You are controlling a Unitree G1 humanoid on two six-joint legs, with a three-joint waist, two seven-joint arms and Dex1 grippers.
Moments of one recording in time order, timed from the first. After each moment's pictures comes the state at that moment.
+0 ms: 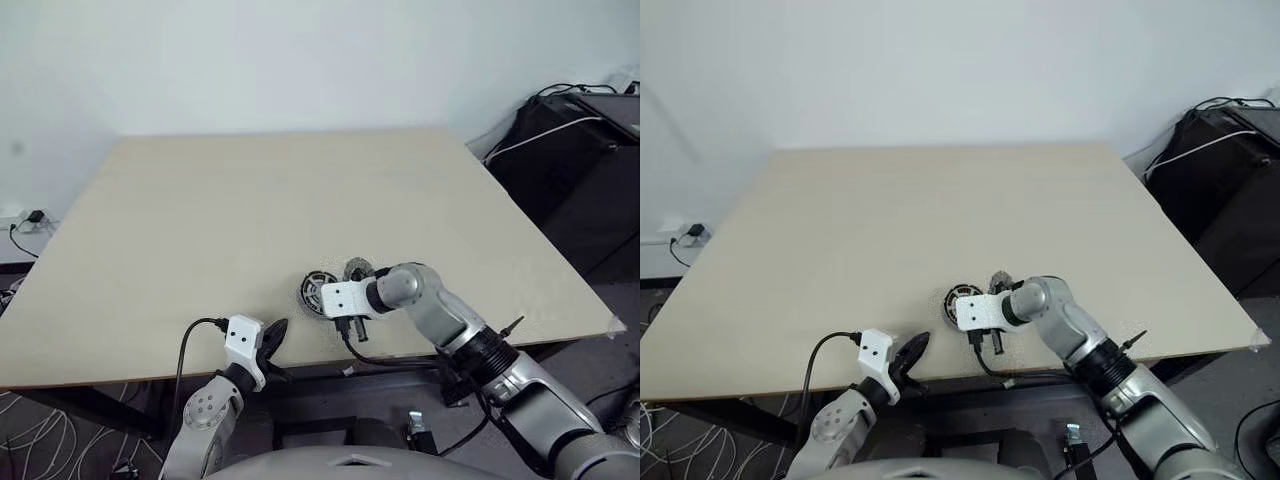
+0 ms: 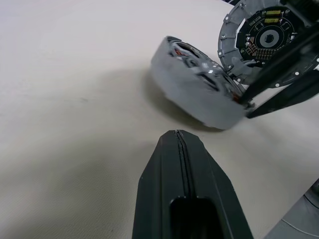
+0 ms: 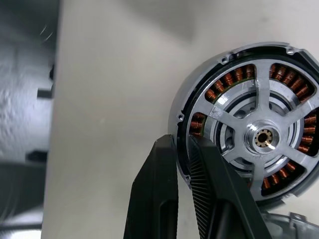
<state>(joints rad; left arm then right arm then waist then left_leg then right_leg) 0.34 0.10 -0.21 -0.06 -0.16 0.00 -0.41 -0.47 -0.46 0.60 0.08 -0.35 0.32 1.10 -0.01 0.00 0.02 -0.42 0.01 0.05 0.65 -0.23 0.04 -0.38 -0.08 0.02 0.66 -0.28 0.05</state>
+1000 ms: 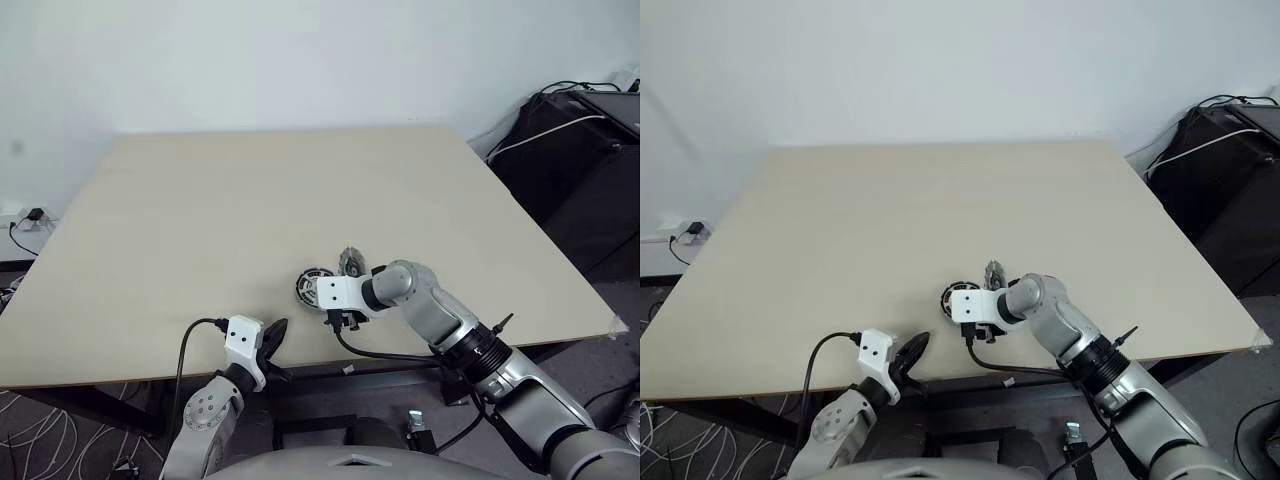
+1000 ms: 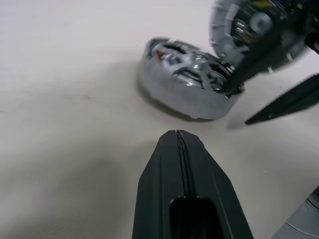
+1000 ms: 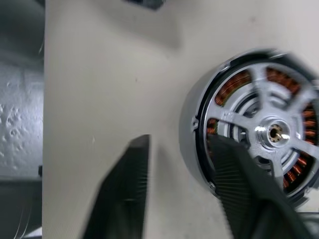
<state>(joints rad) 0.34 0.10 -0.21 -0.06 -0.16 0.00 -0.40 -0.49 -0.44 0.61 0.07 -0.31 0.38 1.10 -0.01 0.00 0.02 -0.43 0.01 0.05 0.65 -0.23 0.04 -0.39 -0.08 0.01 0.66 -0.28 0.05</state>
